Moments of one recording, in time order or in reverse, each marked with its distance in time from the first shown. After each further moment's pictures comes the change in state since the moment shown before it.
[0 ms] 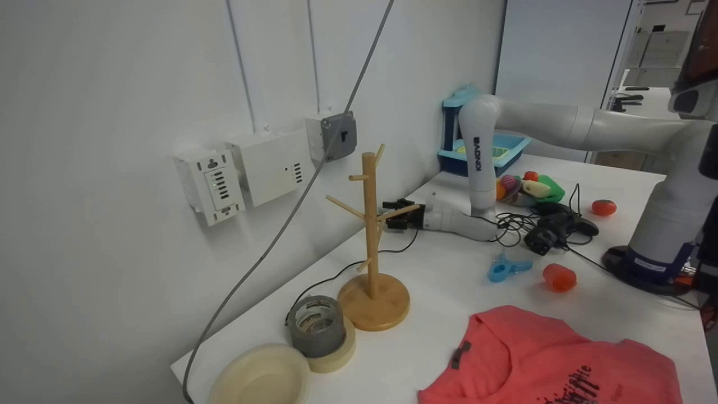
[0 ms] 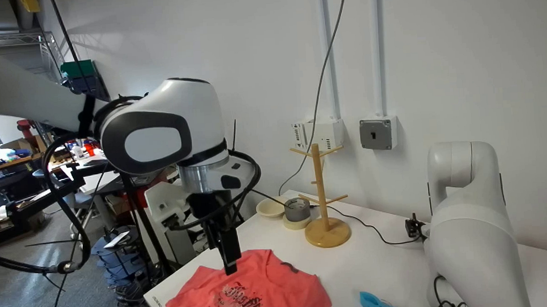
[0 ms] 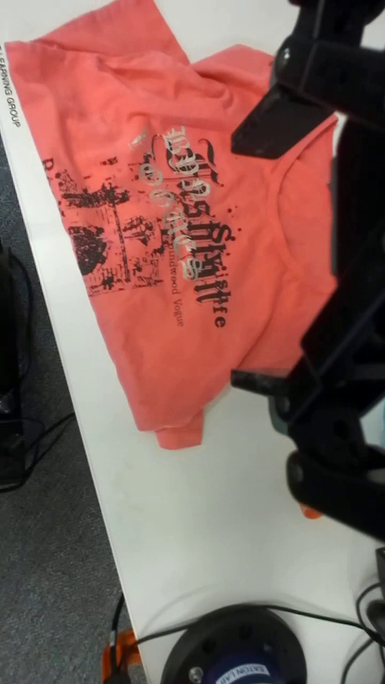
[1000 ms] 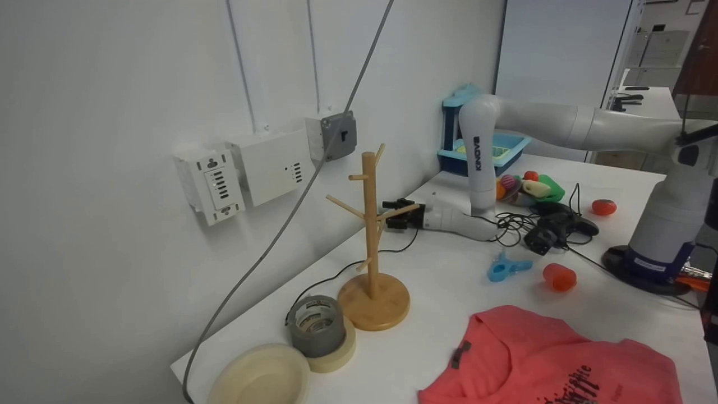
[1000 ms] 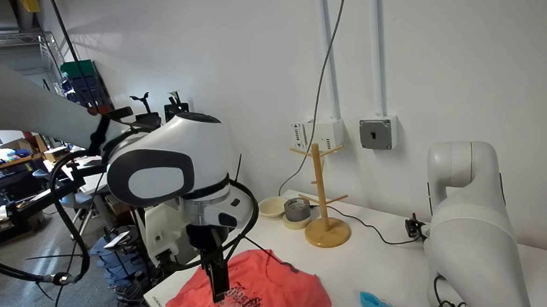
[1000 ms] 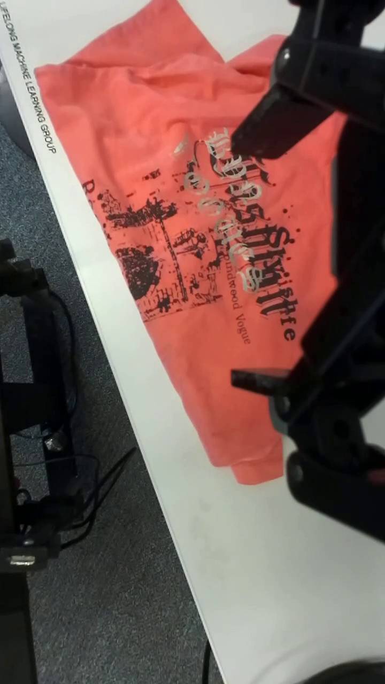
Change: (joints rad) arm 0.000 0.053 -0.006 -0.080 0.102 0.051 0.006
